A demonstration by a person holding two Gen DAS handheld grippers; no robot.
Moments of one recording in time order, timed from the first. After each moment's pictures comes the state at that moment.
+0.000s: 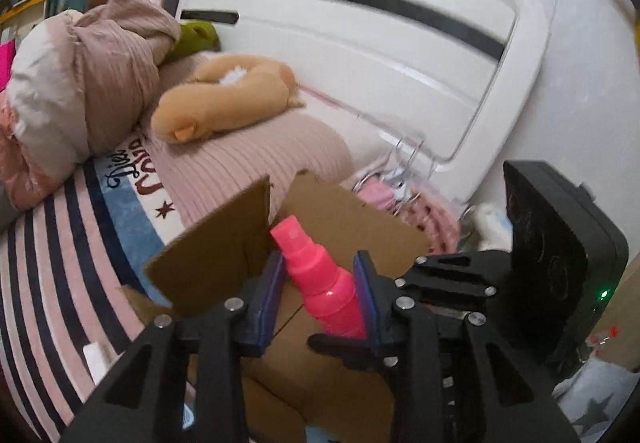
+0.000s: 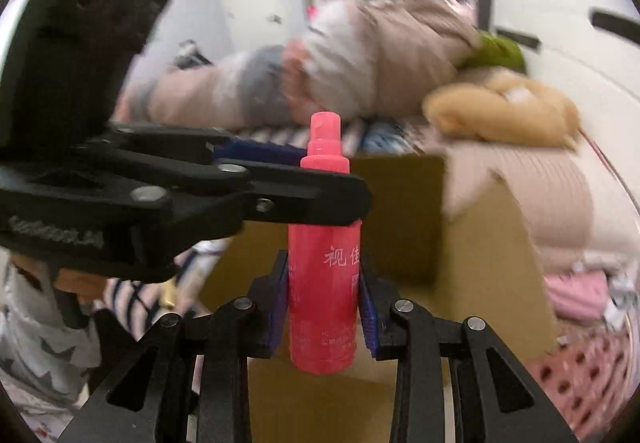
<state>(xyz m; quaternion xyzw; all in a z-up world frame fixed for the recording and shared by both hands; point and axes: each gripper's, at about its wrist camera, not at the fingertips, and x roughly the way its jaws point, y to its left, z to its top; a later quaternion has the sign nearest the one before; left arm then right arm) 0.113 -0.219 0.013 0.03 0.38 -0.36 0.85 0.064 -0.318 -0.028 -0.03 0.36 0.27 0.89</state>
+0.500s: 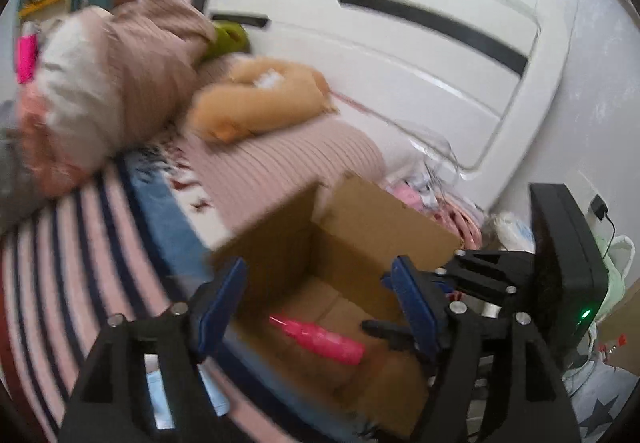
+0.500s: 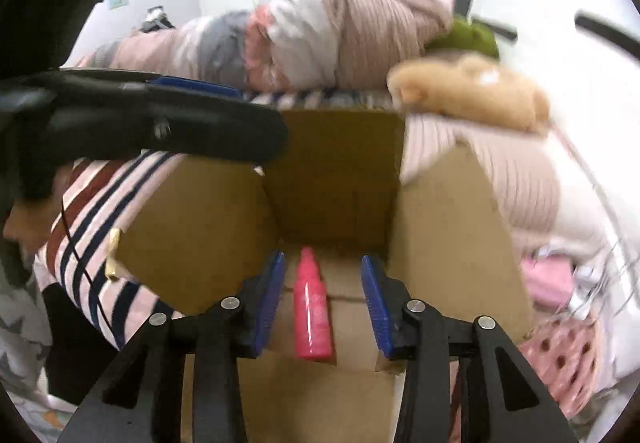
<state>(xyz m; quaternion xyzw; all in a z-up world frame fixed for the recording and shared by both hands) 0.104 -0.154 0.028 0.01 0.36 -0.31 0.88 0.066 -0.311 -0.032 -0.10 0.36 0.22 0.90</state>
